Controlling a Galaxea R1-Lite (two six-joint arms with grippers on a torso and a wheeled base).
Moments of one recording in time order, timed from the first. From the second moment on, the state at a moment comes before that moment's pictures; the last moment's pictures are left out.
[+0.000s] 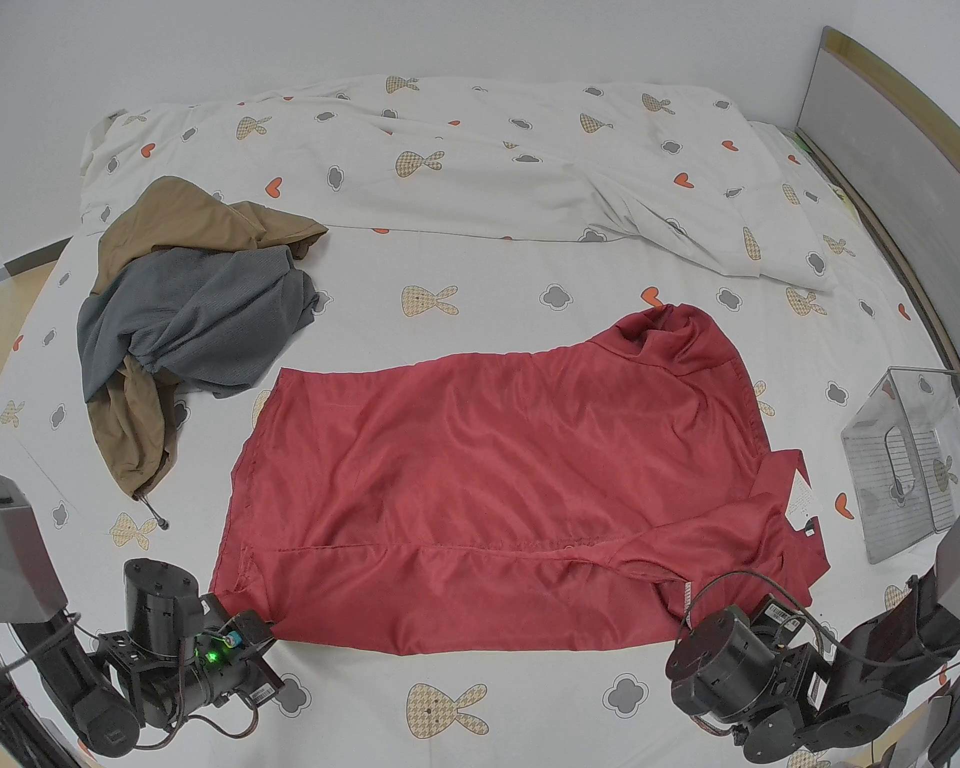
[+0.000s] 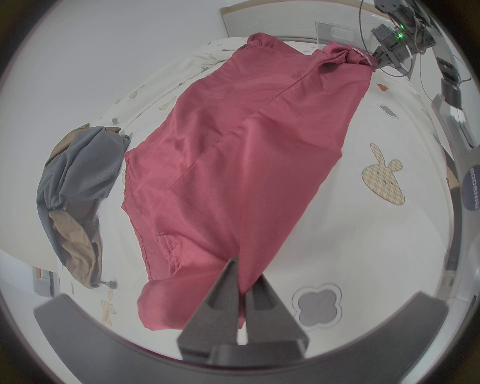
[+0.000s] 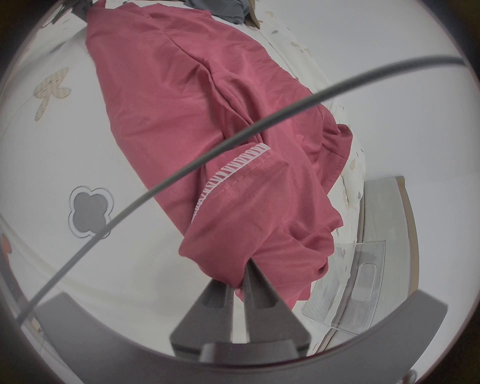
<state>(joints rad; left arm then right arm) -0.37 1.87 -0.02 -1.17 0.12 0.61 0.91 1.84 -0.38 -0.39 -0.93 -0.17</state>
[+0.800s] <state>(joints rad) -0.37 1.53 -0.02 -0.62 0.11 0.62 1.07 1.81 -0.20 -0.39 -0.85 -0.17</state>
